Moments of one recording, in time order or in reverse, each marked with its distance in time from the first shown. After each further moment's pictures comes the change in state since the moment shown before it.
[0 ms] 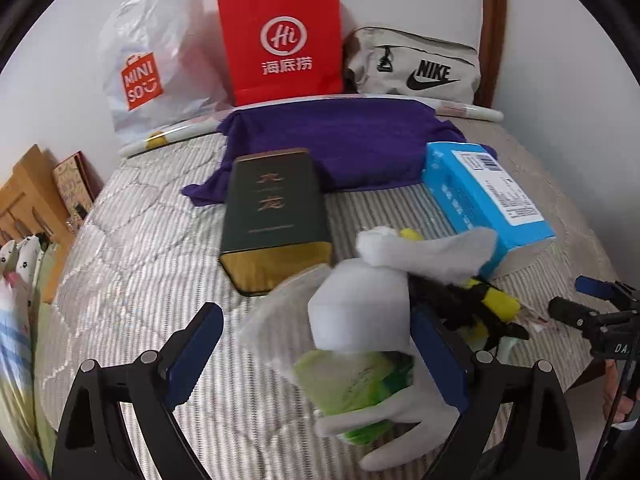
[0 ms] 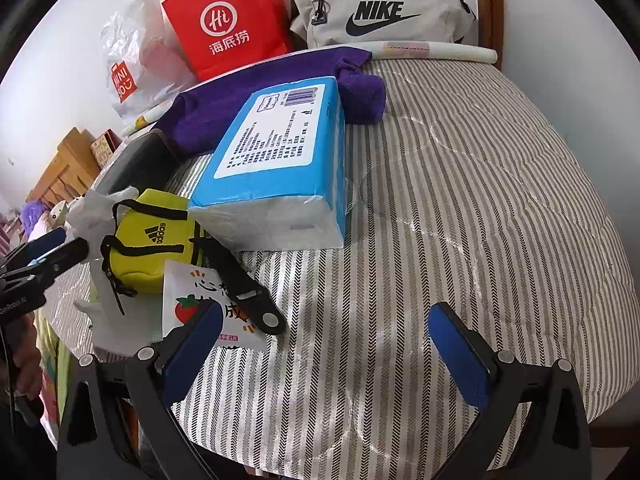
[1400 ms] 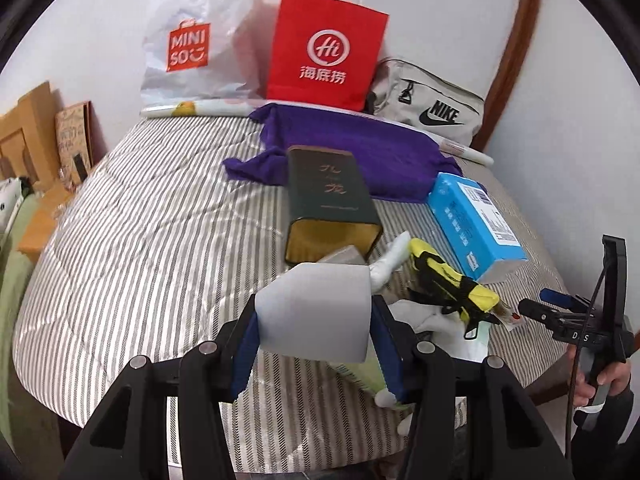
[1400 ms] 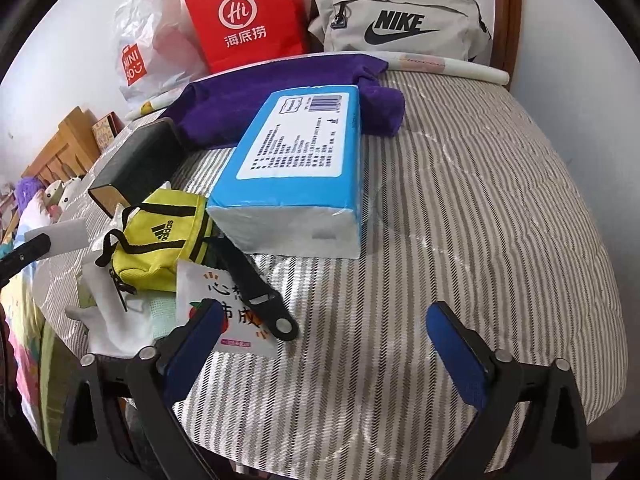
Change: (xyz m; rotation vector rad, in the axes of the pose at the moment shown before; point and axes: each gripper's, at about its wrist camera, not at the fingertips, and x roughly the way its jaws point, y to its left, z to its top) left arm -0.025 0.075 -0.033 -0.195 -0.035 -0.166; right arm -0.004 0.016 0.006 -0.081 -0.008 -0.038
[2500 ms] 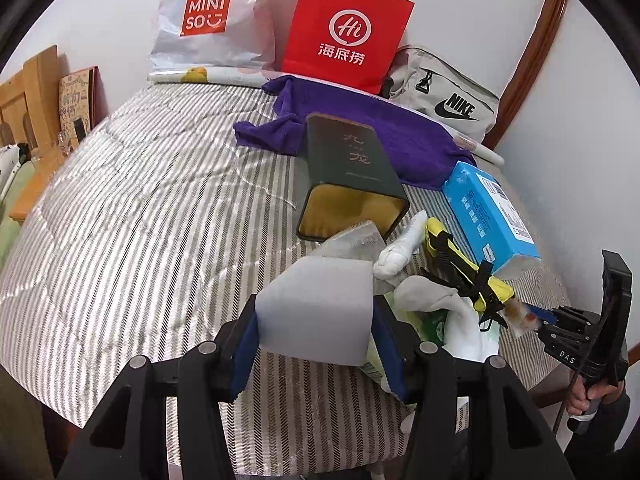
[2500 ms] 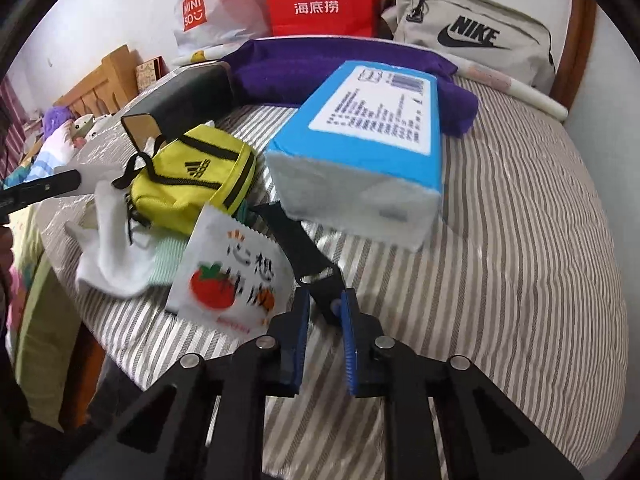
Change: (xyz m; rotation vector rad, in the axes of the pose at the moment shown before) left arm 0.023 0.015 -0.015 -0.066 0.045 -0.024; right arm 0.015 0.023 -0.017 -0.230 0.048 0.060
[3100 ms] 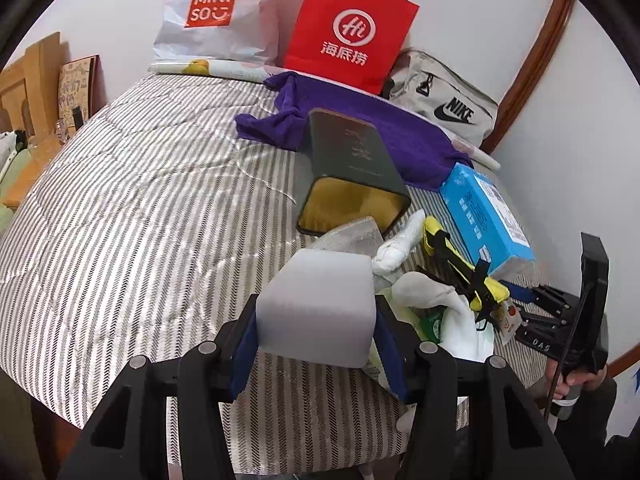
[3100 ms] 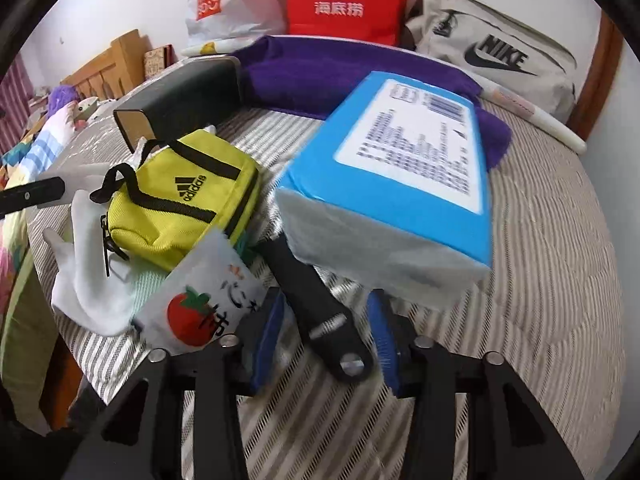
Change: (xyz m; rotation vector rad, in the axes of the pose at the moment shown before) left arm -0.002 0.010 -0.003 -0.033 -0.007 -0.031; right arm 0.027 0.016 0.029 -0.106 -0.035 -0.020
